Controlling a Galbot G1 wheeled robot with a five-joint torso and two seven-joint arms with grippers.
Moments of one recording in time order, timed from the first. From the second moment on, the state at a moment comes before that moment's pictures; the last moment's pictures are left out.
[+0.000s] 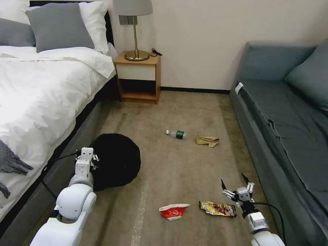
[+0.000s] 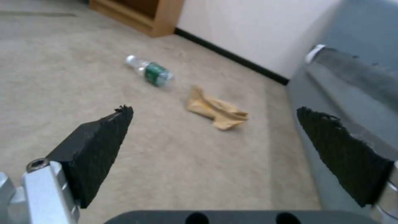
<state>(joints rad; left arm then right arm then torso) 1.33 -1.18 -0.50 -2.03 -0.18 0.57 -0.35 -1.42 1.08 0.34 1.50 0.05 0.36 0.15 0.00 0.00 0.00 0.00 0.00</state>
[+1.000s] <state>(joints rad) 1.30 -1.30 -0.42 -1.96 -0.05 0.55 -0.33 -1.23 0.79 0.01 1.45 0.17 0.37 0.13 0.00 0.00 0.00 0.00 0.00</state>
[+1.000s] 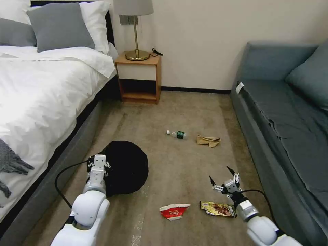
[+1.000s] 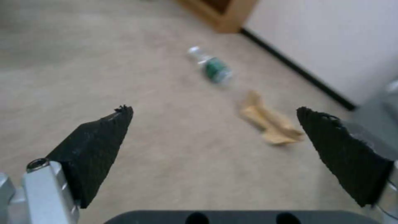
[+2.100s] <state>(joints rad) 1.34 -1.31 -0.46 -2.02 -0.06 0.59 -0.34 -0.75 0.83 -0.73 1.32 0.30 0.36 -0.18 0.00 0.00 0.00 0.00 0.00</state>
